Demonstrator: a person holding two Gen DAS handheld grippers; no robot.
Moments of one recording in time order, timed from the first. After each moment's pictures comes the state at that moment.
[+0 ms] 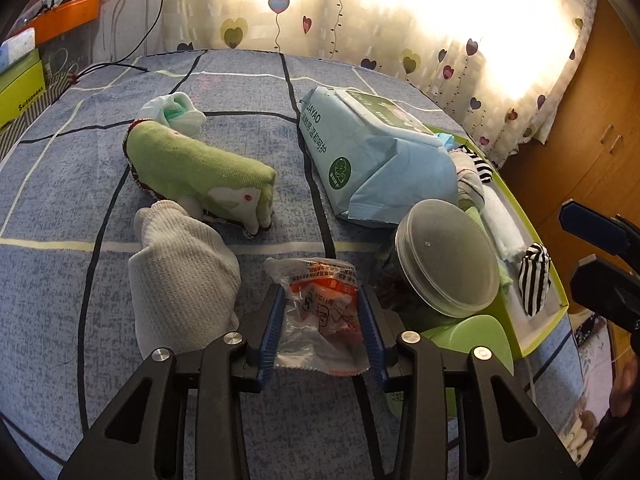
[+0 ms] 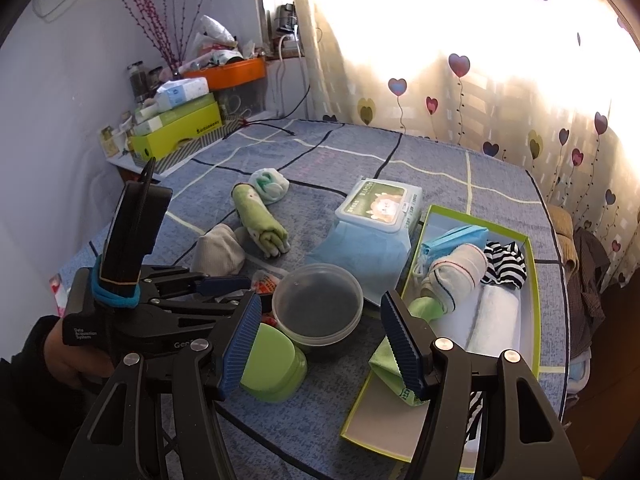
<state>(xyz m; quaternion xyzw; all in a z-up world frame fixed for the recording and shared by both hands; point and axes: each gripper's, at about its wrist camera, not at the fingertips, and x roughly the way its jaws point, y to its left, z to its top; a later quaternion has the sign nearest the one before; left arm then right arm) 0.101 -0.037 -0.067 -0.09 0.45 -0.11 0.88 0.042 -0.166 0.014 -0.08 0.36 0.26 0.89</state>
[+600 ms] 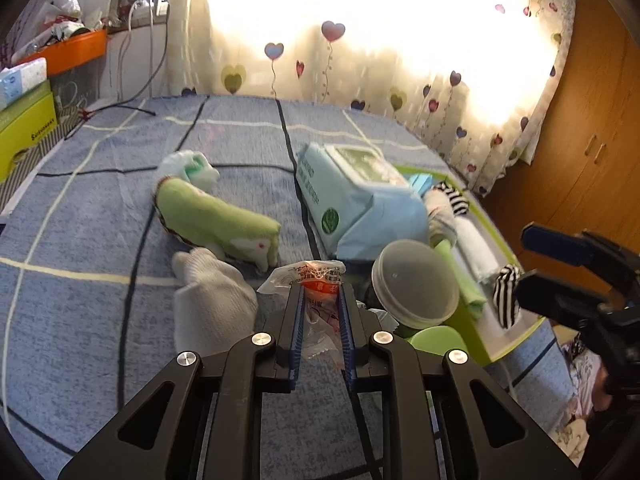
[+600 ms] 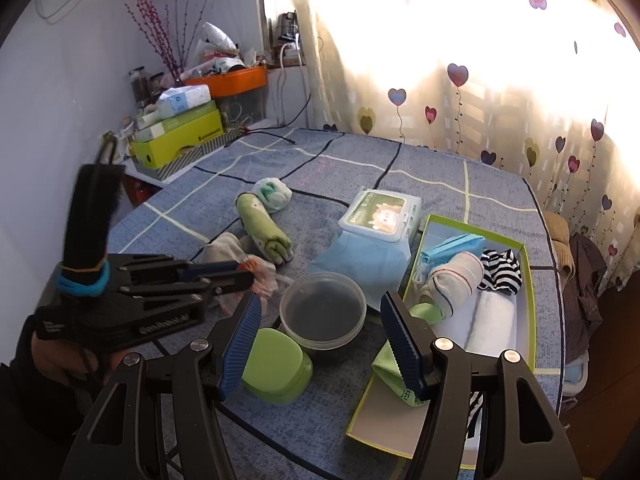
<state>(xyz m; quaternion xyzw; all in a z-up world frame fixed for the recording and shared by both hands) 0.075 -0.021 -0.024 -0.09 0.38 -0.11 0.91 0.037 -0.166 0.022 -0.08 0.35 0.26 0.90</state>
